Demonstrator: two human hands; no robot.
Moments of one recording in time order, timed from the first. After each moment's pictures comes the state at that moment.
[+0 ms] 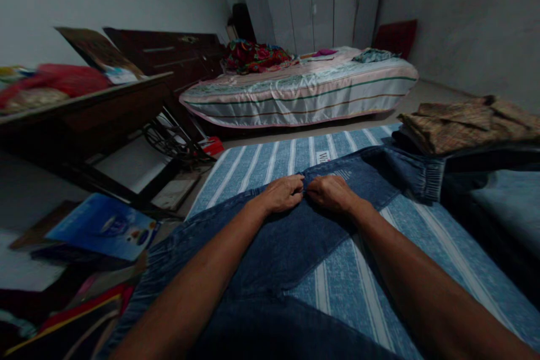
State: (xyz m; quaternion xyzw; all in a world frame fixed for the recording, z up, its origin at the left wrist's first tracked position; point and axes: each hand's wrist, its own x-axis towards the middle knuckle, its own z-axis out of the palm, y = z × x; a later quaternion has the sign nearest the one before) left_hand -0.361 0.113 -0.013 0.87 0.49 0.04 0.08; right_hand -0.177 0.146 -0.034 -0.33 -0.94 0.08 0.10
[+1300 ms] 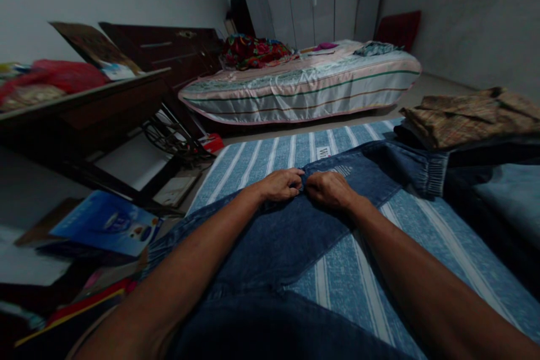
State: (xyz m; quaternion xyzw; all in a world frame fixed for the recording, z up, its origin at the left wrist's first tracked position) left_hand -0.364 0.124 0.008 0.85 0.50 -0.04 0.15; right_hand -0.179 0.142 -0.036 -0.35 -0.92 0.08 0.12
